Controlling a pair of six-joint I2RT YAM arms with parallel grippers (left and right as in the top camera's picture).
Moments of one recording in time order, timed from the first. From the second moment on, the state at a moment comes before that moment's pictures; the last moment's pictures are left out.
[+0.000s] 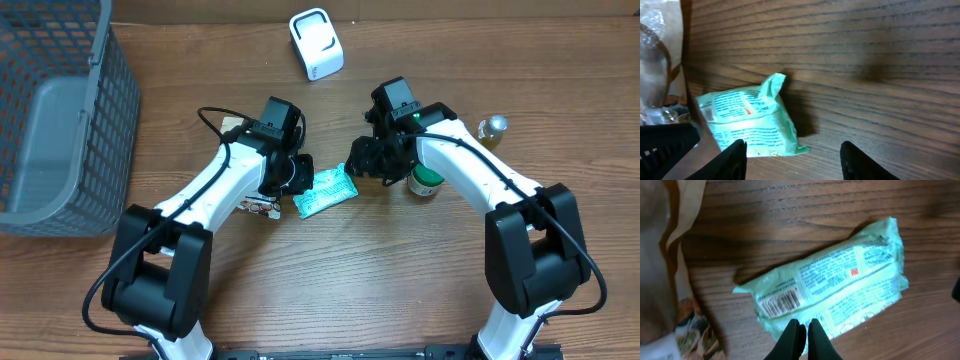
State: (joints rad) left arm -0.38 1.85 1.24 -0.71 0.25 -0.42; right arm 0.39 1.92 1.39 -0.79 -0.30 0.41
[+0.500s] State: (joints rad) left arm -0.38 1.96 1.24 -0.69 0.27 -0.42; right arm 0.39 1.92 1.23 -0.60 -0.38 0.41
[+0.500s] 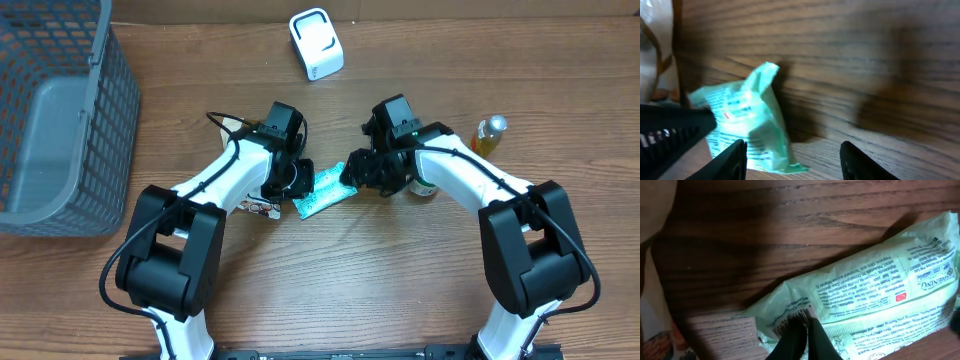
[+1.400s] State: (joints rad) left arm -0.38 1.97 1.26 -0.71 0.26 -0.42; right arm 0.39 1.93 1.05 -0.19 -0.64 0.51
